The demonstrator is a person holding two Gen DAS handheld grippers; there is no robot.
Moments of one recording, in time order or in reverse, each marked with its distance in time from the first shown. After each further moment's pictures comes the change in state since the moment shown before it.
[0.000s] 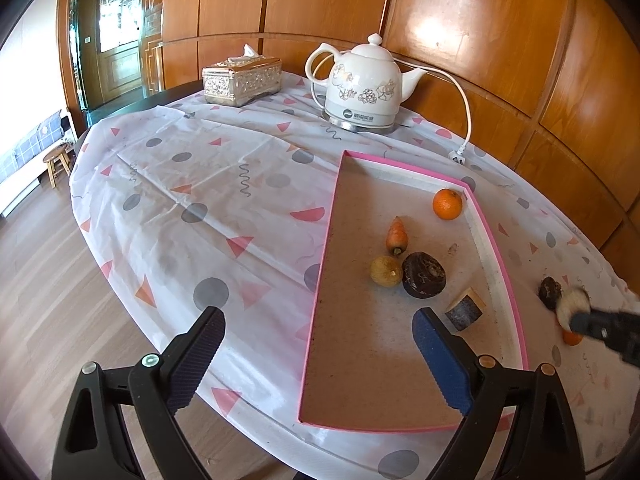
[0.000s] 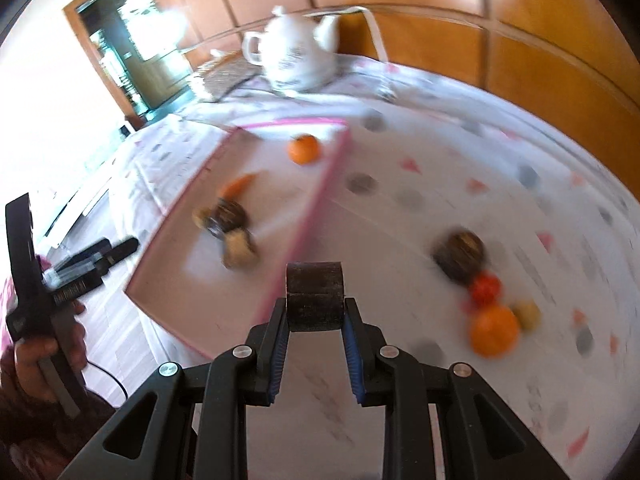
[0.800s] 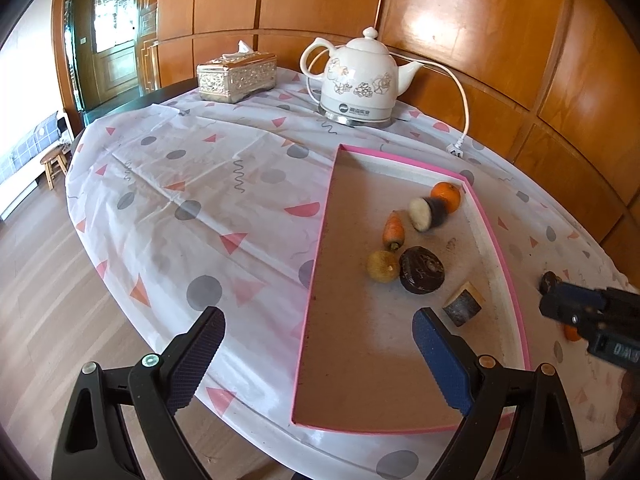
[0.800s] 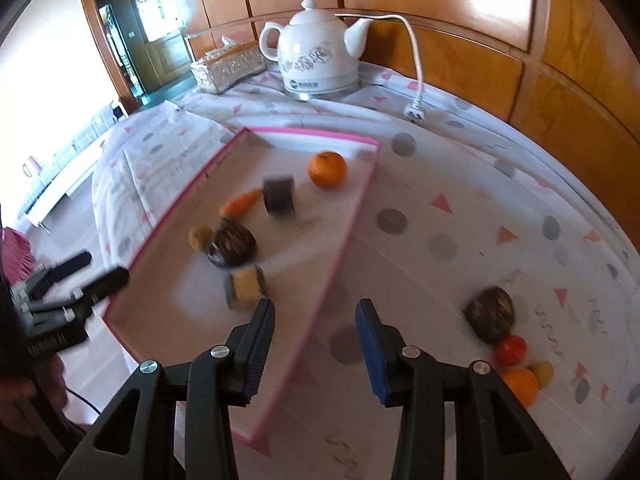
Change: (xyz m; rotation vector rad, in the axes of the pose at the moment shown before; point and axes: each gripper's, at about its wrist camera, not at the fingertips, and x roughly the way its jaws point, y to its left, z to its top) left arm 0.004 -0.003 0.000 0.023 0.014 -0.006; right arm 0.031 0.028 0.017 -0.082 -0.002 -0.112
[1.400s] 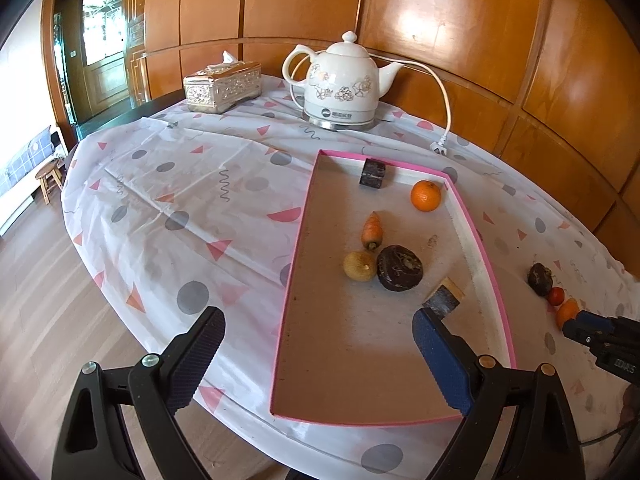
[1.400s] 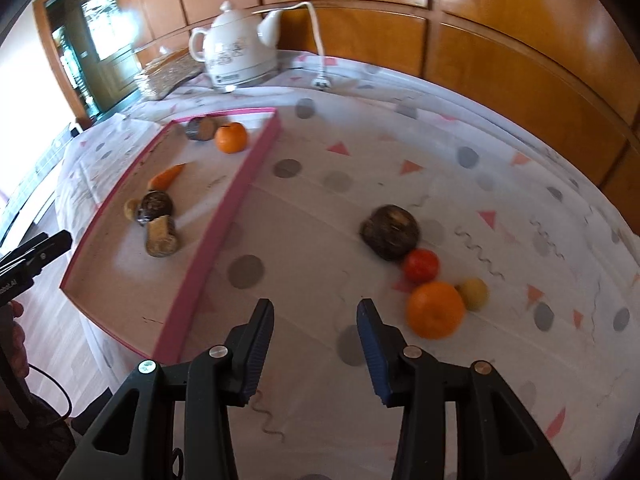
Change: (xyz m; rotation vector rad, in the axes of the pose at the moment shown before) left arm -0.010 -0.017 -0.001 0.045 -0.014 -0.013; right arm -0.027 -0.062 -0.054 0.146 0.004 -0.107
